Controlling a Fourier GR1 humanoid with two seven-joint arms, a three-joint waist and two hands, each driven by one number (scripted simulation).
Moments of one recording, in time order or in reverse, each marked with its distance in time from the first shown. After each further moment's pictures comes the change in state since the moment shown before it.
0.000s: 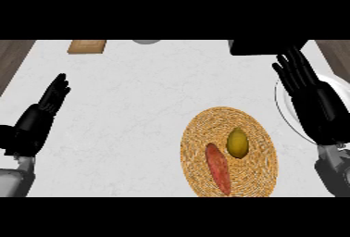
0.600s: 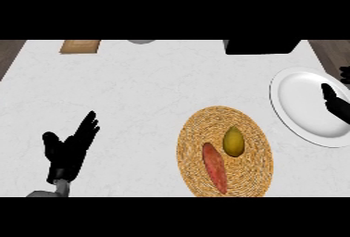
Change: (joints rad) left arm 0.141 -0.205 -0.063 0.102 0.088 0.054 0.142; right arm 0.143 -0.132 -0.229 0.189 0.240 -0.230 -0.145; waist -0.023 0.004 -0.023
